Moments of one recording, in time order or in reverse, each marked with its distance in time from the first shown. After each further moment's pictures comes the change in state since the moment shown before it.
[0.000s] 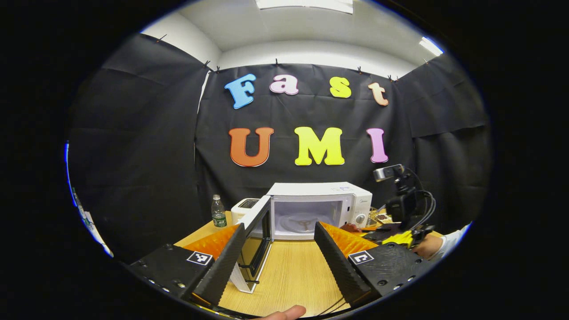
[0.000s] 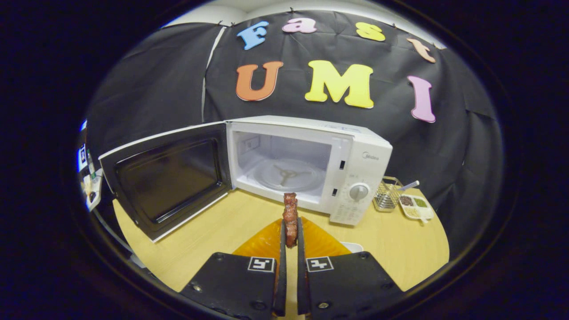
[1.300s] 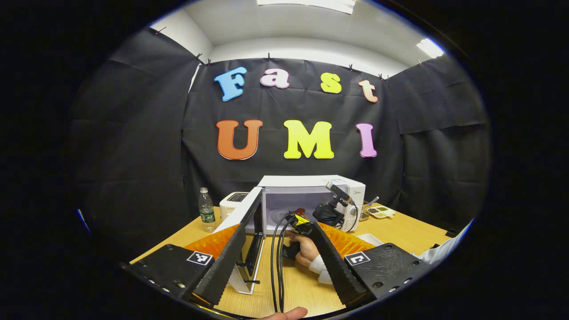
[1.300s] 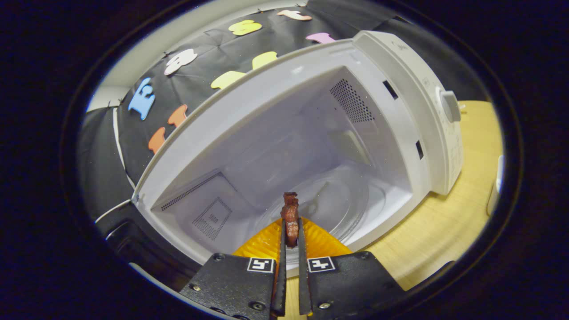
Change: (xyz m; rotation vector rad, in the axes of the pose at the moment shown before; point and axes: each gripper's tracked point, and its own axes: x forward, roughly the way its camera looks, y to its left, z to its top) left arm 0.021 0.014 -0.030 -0.015 0.026 -0.100; right arm 0.252 0.039 0.031 0.889 -0.255 -0.171
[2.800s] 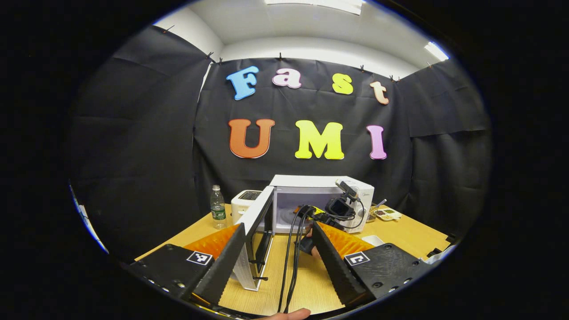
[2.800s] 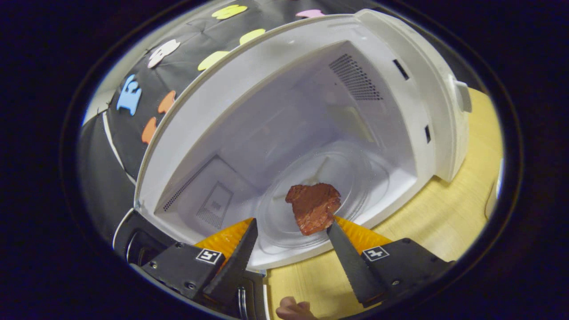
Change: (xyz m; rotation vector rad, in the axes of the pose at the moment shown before) left arm -0.022 0.013 0.009 -0.015 0.006 0.077; right arm -0.018 0.013 -0.013 -0.124 0.264 0.005
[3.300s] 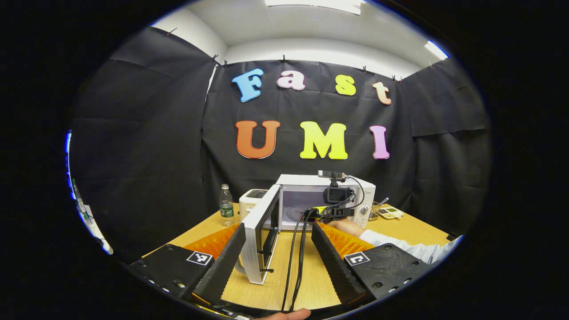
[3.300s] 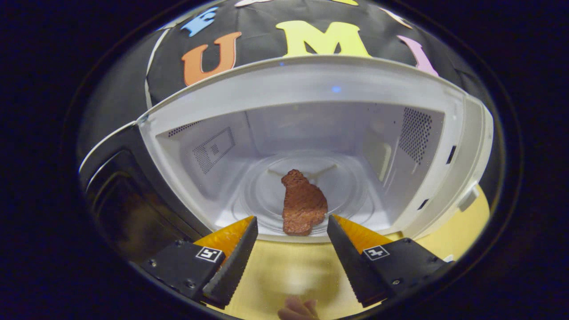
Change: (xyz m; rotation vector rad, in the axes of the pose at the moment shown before) left arm -0.030 0.011 -0.004 0.009 0.009 0.043; right arm -0.038 -0.020 0.008 -0.558 0.086 -0.104
